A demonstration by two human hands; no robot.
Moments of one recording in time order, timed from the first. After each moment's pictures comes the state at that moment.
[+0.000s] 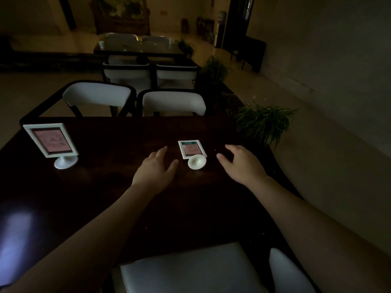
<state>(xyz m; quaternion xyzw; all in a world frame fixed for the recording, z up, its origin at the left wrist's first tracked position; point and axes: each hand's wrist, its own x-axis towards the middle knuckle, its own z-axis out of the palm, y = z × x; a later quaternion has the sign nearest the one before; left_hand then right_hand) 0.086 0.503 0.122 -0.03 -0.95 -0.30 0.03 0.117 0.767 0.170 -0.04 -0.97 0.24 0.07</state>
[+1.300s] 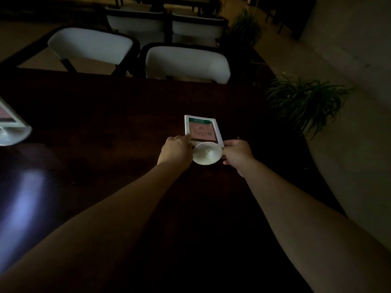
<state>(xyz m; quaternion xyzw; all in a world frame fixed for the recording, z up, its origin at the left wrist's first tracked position) -0.109 0.589 -0.045 -0.05 -0.96 -0.29 0.01 -0.113 0.775 -0.035 -0.19 -0.82 0.54 -0.08</state>
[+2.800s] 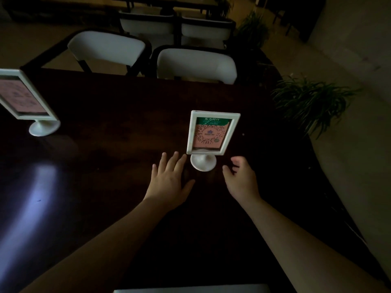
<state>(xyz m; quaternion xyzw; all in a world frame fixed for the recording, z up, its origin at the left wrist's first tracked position) 0.010 0.542 -0.071 -0.07 -0.98 -0.20 -0.01 -0.005 0.759 -0.051 -0.13 -0.88 0.45 0.04</state>
